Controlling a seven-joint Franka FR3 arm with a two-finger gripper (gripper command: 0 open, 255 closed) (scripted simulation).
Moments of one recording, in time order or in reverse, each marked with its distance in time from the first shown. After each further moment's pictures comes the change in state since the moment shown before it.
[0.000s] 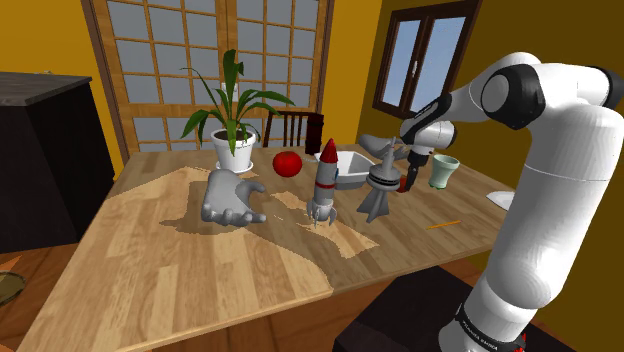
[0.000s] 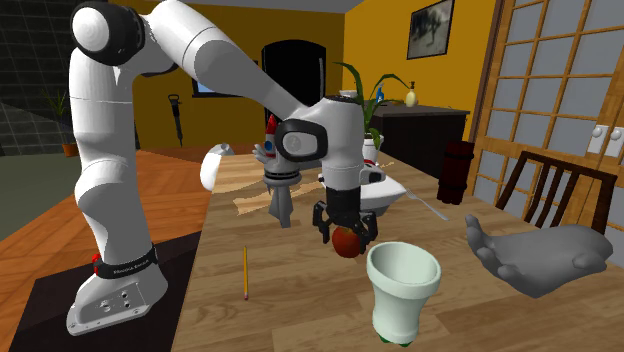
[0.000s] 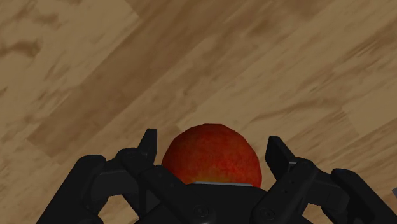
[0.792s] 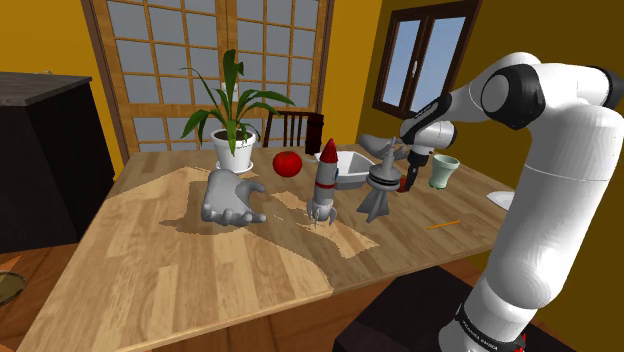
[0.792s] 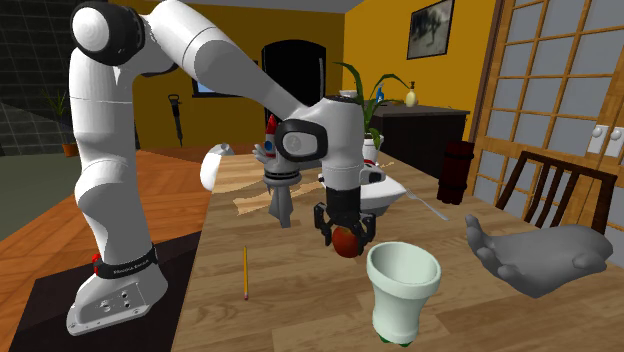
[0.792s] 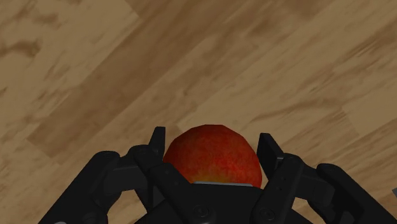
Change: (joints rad) arm 0.000 0.000 0.000 0.000 0.000 0.000 0.000
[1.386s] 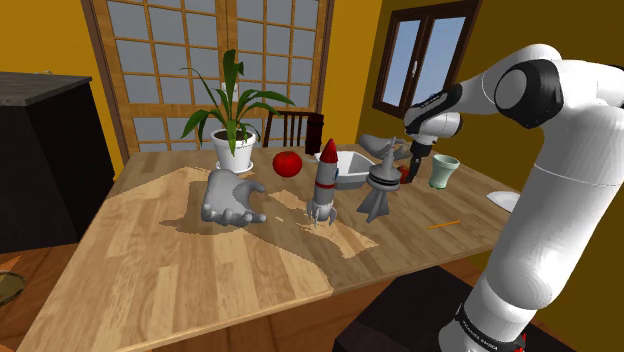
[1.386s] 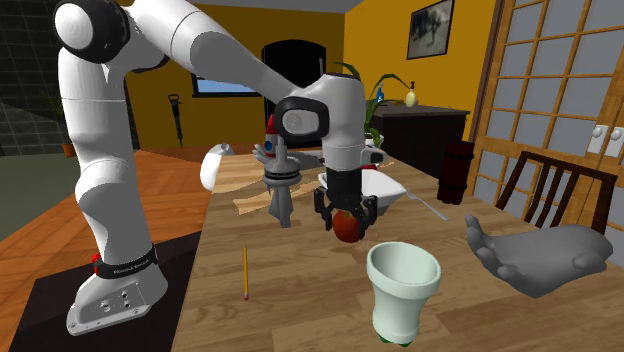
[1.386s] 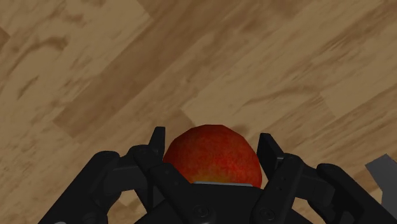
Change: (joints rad) arm 0.014 -0.070 -0.011 0.044 -0.068 -0.095 0.051
